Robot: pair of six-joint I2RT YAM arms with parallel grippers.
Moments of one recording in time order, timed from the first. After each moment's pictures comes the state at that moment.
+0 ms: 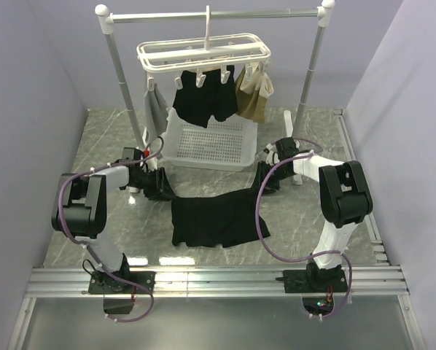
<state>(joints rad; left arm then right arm) -0.07 1.71 0.88 -0.36 0.64 -0.22 0.20 1.85 1.08 -0.48 -0.61 0.33</state>
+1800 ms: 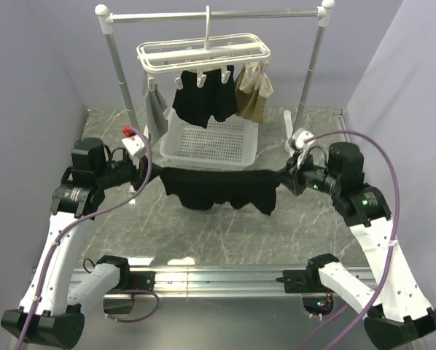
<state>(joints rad) -0.14 0.90 1.08 -0.61 0.76 0.27 0.25 0.86 1.13 -0.72 -0.57 -0.21</state>
